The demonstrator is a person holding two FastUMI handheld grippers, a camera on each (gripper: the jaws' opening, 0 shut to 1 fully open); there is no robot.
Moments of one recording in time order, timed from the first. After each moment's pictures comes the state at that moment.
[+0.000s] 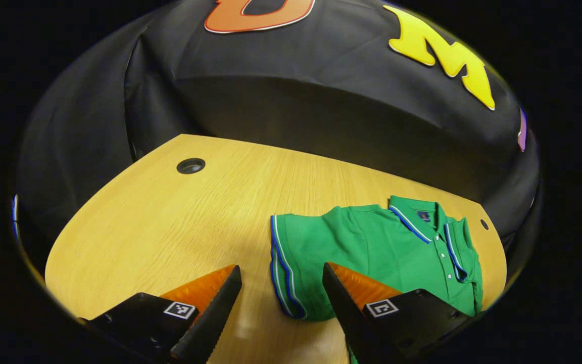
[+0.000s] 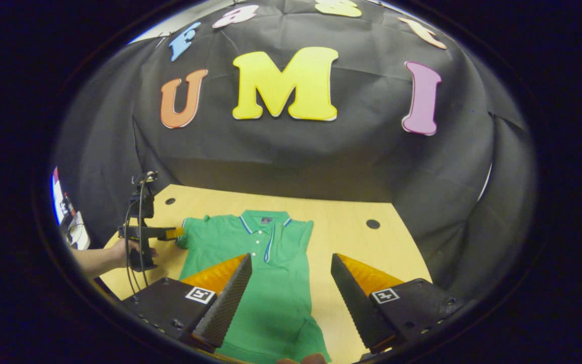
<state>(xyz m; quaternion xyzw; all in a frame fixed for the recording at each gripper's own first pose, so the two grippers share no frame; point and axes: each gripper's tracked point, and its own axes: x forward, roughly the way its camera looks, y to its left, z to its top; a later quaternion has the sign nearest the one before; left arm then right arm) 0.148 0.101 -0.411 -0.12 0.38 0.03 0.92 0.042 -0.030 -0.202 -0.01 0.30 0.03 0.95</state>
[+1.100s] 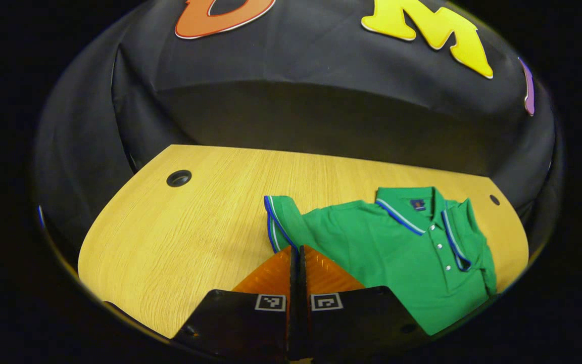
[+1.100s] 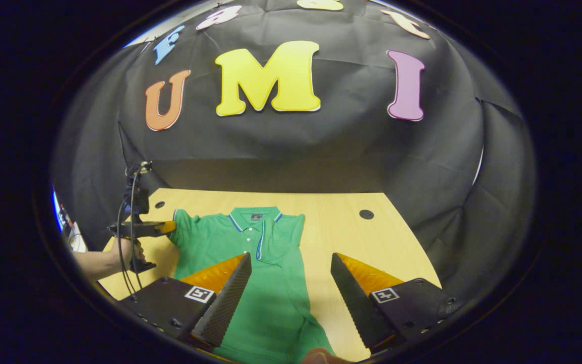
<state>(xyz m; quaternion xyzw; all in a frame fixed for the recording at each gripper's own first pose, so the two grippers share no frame) 0.176 0.056 -0.363 -0.08 0.33 -0.02 0.94 0.046 -0.041 -0.210 0.01 0.29 0.01 0.96</state>
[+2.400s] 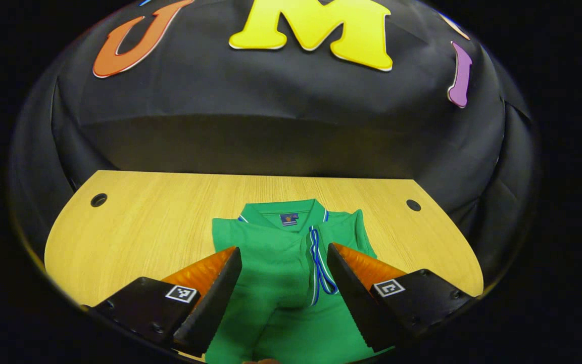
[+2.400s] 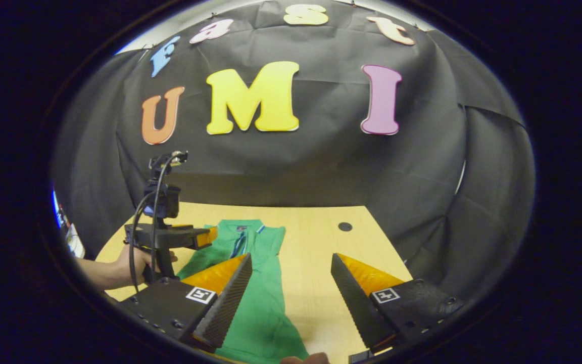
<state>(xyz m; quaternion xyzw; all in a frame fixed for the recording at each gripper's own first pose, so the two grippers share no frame) 0.142 -0.114 -0.293 -0.07 0.31 -0.09 0.94 0.021 -0.082 -0.183 0.01 0.24 0.00 0.97</state>
